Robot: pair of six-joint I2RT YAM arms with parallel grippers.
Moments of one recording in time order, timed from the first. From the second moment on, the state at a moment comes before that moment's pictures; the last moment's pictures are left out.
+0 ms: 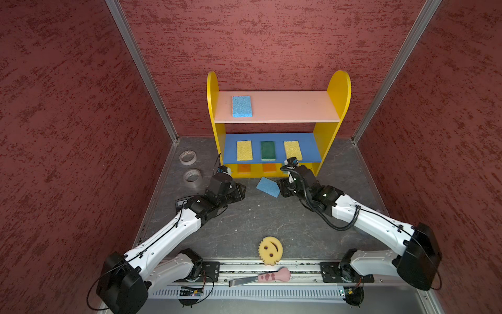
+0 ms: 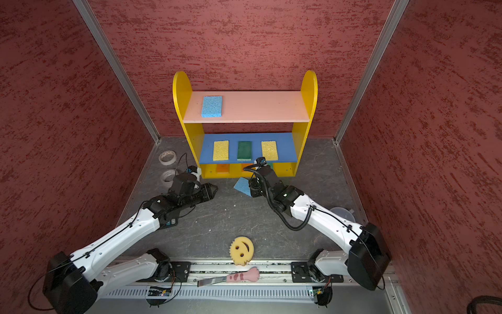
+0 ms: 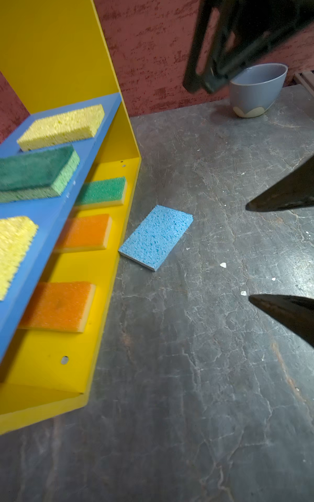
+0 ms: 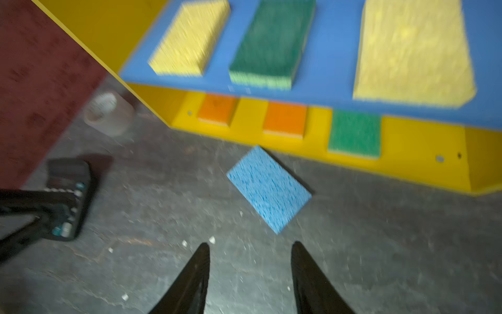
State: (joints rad) left arm -0.58 1.08 0.76 -0.37 -0.02 -0.79; right arm 0.75 1.32 0.93 -0.30 0.17 0.46
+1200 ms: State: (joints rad) left arm -0.58 1.36 0.76 -0.16 -0.05 -0.97; right arm 0.88 1.79 0.91 0.08 -0.08 0.74
